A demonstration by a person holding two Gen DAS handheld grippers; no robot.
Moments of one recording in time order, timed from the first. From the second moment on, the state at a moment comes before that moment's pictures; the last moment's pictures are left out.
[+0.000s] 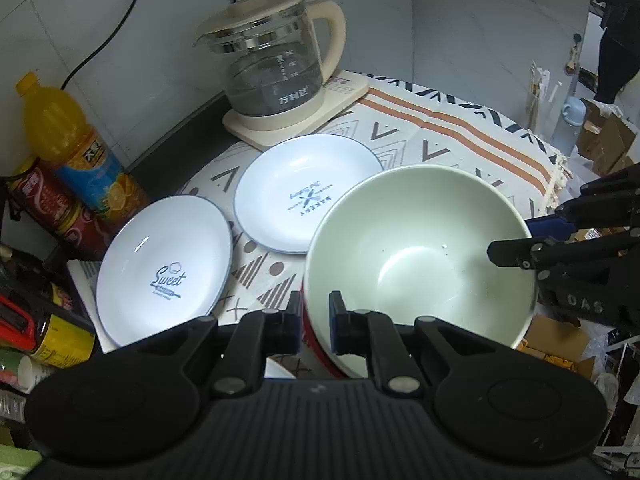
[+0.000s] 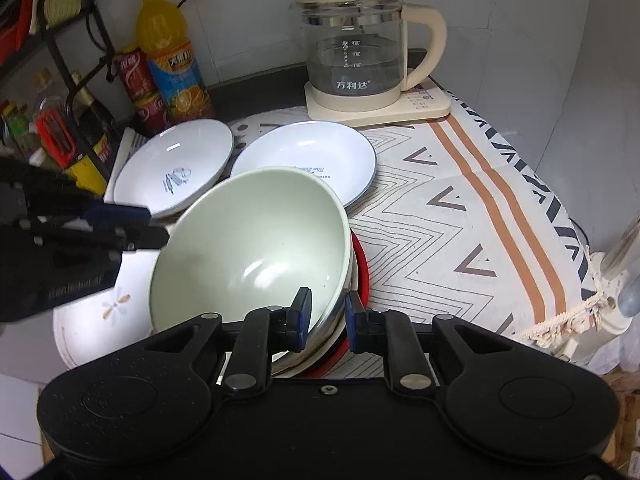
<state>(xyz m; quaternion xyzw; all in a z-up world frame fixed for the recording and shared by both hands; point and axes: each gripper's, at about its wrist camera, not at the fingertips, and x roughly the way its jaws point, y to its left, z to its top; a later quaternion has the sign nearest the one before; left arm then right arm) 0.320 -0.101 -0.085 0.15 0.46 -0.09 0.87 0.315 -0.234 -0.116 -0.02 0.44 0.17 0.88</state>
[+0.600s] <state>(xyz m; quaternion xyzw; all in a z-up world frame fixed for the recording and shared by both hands) 0.277 -0.048 -0.067 0.06 0.43 -0.09 0.89 0.298 -0.242 -0.111 -0.01 0.42 0.18 0.89</state>
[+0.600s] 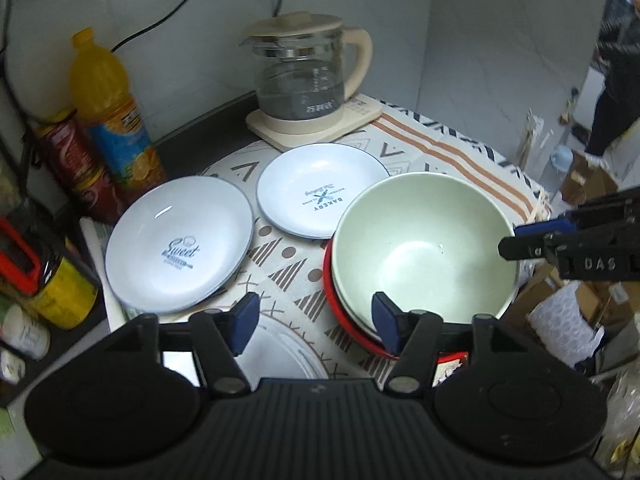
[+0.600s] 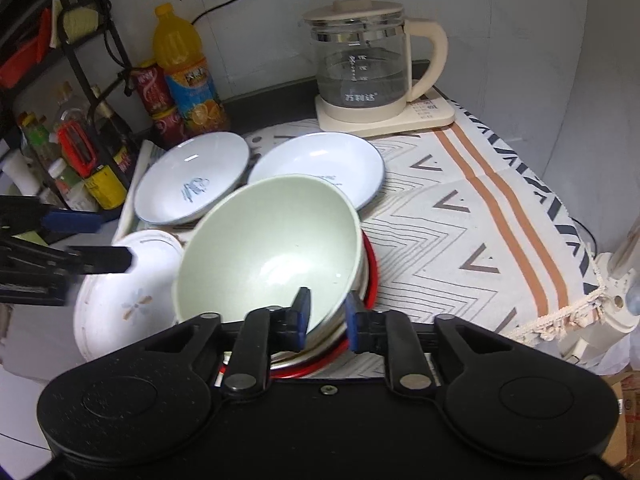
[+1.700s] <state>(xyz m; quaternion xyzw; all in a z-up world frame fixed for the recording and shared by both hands) 0.163 0.050 -0.039 -0.12 0.36 0.07 0.92 0.258 -0.190 -0.087 0.04 0.42 0.23 0.88</state>
